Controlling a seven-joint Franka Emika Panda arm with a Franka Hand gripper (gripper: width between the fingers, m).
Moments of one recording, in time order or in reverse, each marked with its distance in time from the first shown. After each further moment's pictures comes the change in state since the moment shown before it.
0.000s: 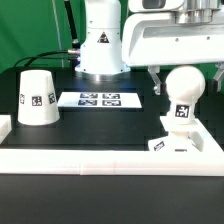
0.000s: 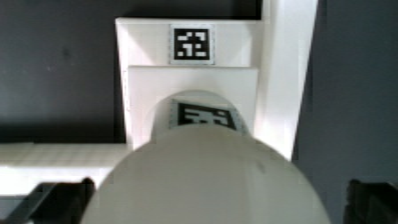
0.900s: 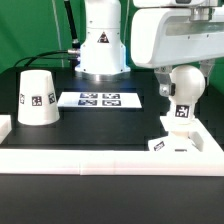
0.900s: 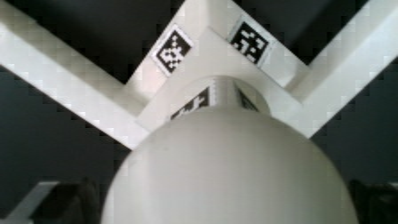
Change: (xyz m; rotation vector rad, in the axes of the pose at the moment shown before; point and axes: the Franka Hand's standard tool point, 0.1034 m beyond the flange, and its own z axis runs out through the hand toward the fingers) arm 0.004 0.005 -0.003 -0.031 -0.008 -0.649
